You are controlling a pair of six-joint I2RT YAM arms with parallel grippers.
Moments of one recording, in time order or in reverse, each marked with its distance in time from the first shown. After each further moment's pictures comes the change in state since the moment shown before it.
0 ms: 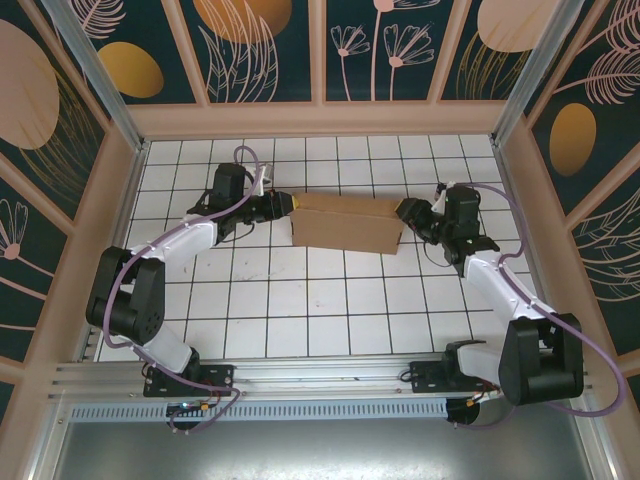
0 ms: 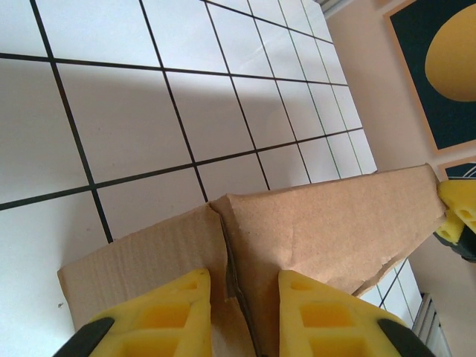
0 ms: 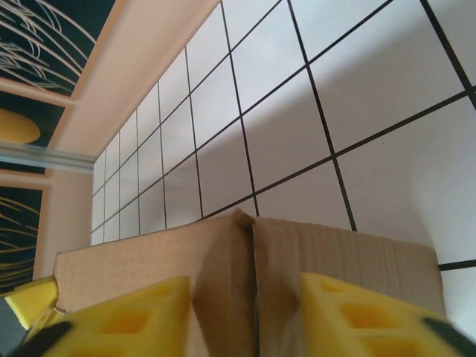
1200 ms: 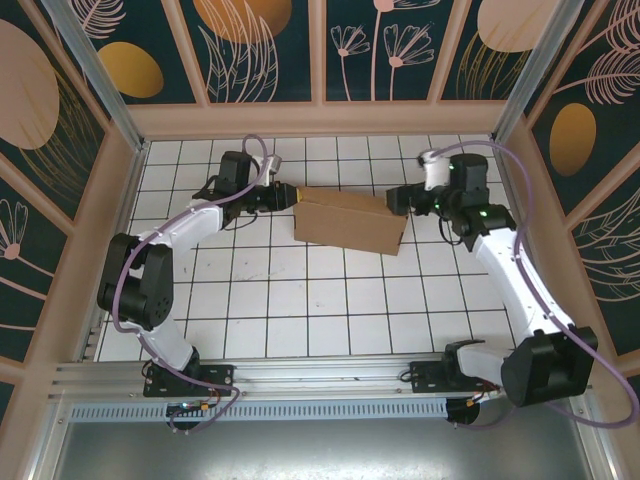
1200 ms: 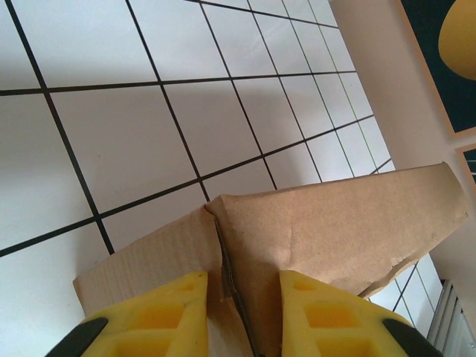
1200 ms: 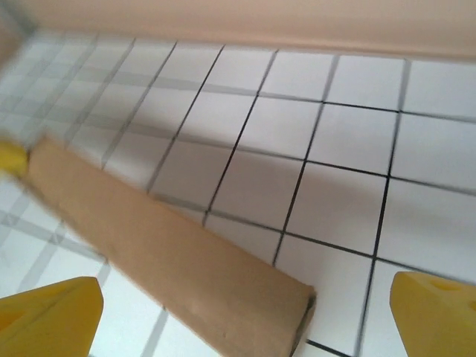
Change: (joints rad) left arm 0.001 0.103 0.163 -0.124 0.016 0.114; right arm 0.075 0.017 0.391 -0.445 0.100 -0.891
